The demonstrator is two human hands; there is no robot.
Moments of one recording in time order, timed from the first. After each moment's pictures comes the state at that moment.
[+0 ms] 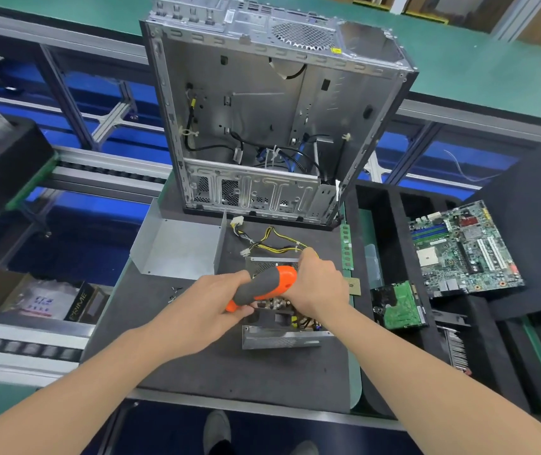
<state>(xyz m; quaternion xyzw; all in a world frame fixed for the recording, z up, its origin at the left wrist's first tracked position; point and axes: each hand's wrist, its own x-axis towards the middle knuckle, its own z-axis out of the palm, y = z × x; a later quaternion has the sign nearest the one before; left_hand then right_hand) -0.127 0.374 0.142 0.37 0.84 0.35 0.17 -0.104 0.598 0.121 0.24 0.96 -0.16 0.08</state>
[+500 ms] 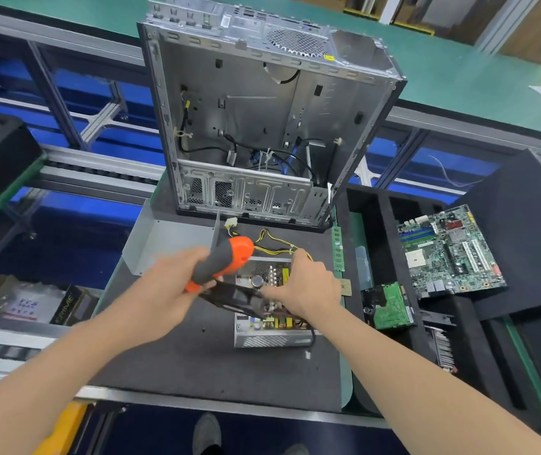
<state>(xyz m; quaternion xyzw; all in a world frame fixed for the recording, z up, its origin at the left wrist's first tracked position) -0.145 0.340 0.159 0.34 0.84 0.41 0.09 -0.106 0.596 0.114 0.24 0.96 -0.09 0.08</state>
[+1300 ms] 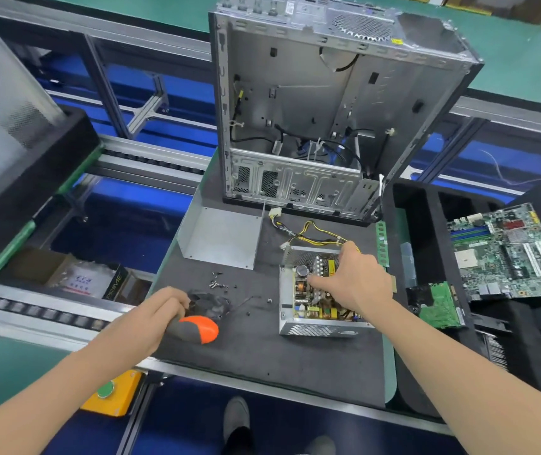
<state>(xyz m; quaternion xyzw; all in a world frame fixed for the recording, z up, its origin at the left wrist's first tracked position) -0.119 0.205 0.050 0.35 0.92 0.19 0.03 -0.103 0.597 0.116 0.24 0.96 -0.09 0.08</state>
